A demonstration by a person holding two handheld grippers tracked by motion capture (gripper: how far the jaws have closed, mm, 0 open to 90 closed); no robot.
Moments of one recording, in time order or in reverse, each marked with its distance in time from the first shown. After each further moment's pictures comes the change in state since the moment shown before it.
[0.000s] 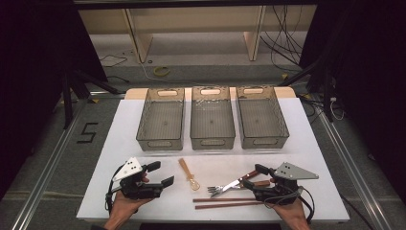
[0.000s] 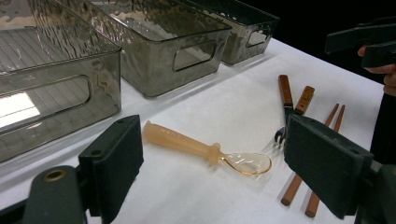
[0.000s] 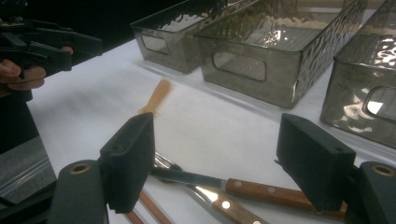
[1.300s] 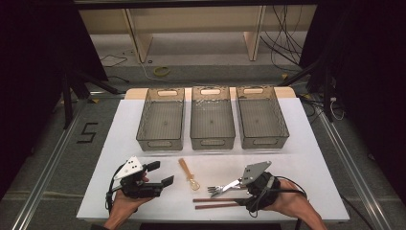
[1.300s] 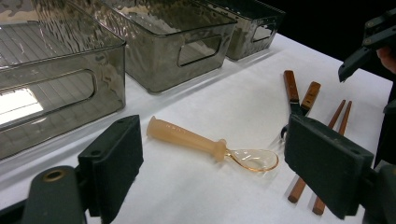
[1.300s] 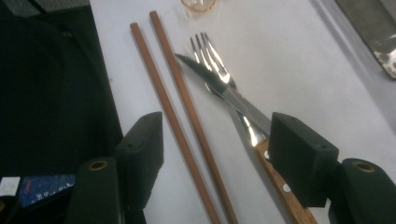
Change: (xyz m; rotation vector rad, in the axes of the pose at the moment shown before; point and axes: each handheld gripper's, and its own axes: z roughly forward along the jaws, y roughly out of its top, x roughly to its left) left arm 0.003 -0.001 0.002 0.019 0.008 -0.001; right arm 0.031 0.036 0.034 0.614 0.185 -0.447
